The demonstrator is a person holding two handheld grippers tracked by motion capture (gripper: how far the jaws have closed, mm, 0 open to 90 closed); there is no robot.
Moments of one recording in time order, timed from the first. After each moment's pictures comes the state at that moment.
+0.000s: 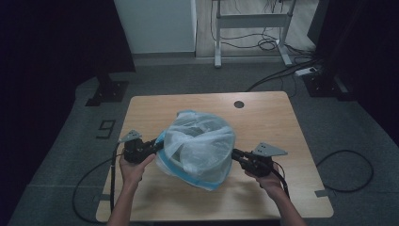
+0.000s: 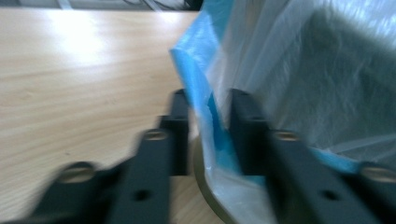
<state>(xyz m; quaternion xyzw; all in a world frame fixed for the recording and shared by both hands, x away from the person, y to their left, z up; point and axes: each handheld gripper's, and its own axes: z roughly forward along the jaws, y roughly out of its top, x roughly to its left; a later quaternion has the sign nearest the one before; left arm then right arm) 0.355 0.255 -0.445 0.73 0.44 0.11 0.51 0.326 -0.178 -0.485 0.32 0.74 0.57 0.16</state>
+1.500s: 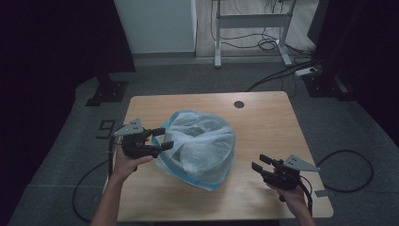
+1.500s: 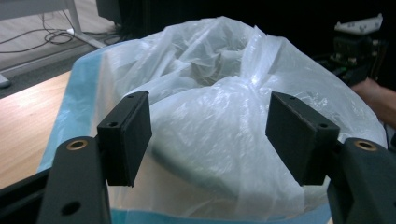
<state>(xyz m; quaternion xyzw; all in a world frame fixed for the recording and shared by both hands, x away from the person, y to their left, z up) 0.346 0.230 -0.370 0.81 0.24 0.09 0.52 0.286 -0.246 -0.499 0.38 0.69 0.60 0.17</state>
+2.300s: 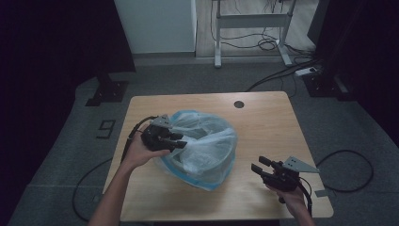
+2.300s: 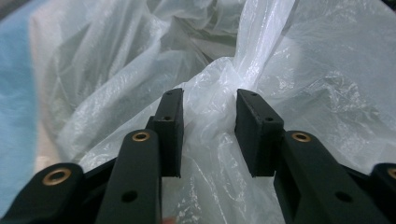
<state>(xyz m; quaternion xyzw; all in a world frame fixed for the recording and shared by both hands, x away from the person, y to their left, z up) 0.371 0.177 -0.364 0.90 0.22 0.06 0.36 0.284 -0.244 -0.503 0.38 0.69 0.60 0.17</state>
